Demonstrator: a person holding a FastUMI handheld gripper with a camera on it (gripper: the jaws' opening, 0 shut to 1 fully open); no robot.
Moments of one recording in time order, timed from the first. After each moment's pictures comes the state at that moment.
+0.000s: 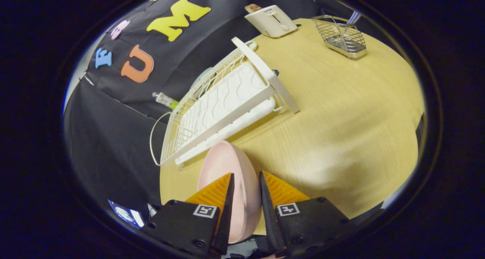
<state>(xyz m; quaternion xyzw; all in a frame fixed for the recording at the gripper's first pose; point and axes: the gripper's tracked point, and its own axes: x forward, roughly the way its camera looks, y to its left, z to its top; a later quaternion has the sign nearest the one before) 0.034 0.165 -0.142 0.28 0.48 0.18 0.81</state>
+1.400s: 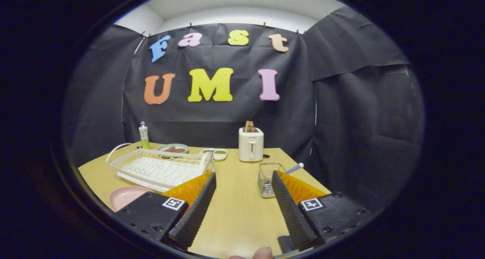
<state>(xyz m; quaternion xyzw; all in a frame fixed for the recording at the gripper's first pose) 0.054 -0.055 -0.016 -0.01 0.06 0.01 1.00</state>
